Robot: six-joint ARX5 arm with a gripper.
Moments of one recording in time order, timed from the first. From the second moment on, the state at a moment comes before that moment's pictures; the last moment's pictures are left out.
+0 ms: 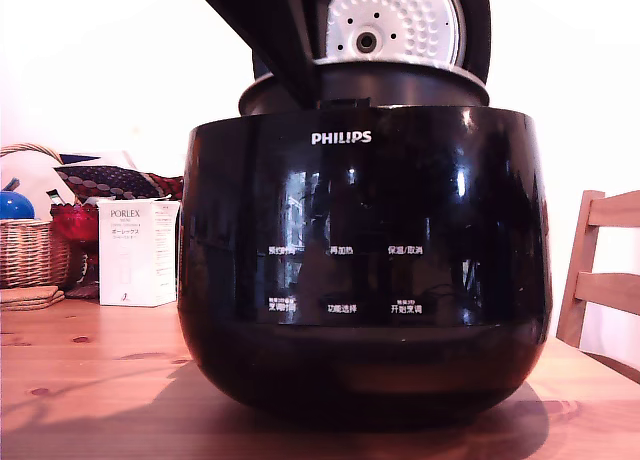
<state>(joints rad) -0.92 1.70 1.68 -1.23 0.09 1.13</state>
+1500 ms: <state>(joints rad) -0.96 1.72 1.71 -1.33 0.02 1.10</state>
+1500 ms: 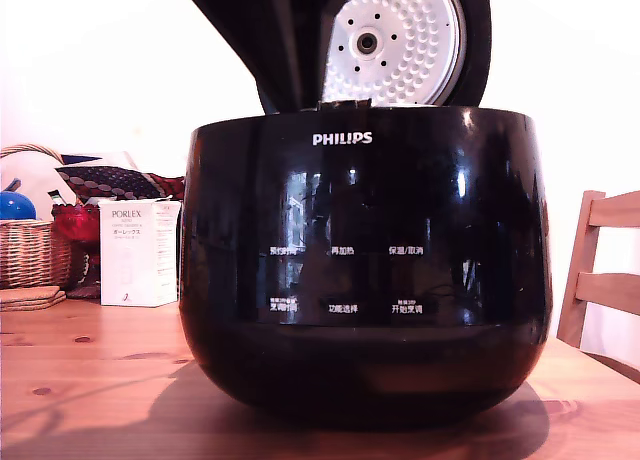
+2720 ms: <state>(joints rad) -0.66 1.72 1.84 -1.17 -0.06 0.35</state>
